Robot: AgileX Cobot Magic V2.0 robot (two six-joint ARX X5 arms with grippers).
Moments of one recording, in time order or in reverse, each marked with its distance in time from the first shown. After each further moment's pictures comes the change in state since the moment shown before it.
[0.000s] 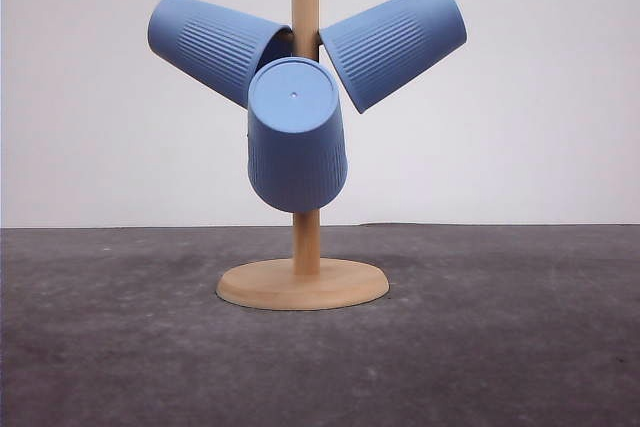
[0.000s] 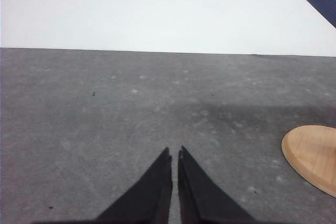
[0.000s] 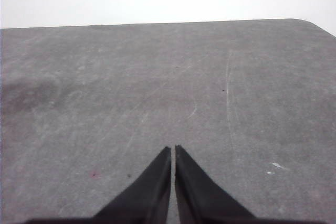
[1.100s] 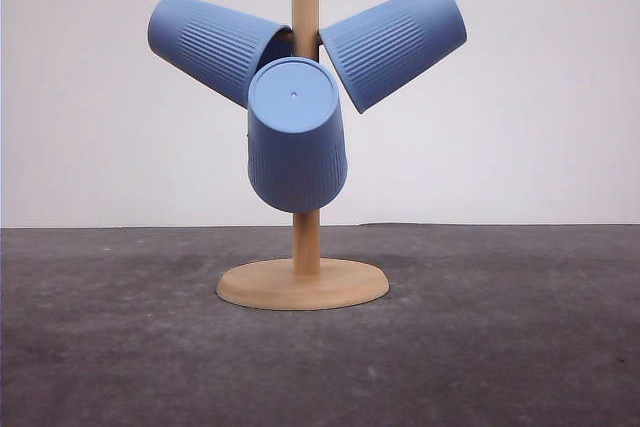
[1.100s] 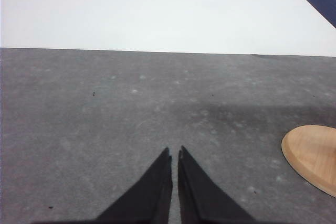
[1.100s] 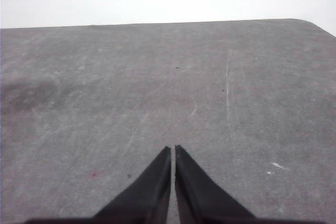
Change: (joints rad) left_arx 0.000 0.000 0.000 0.000 0.000 0.000; right_arx 0.000 0.000 0.000 0.000 0.000 0.000
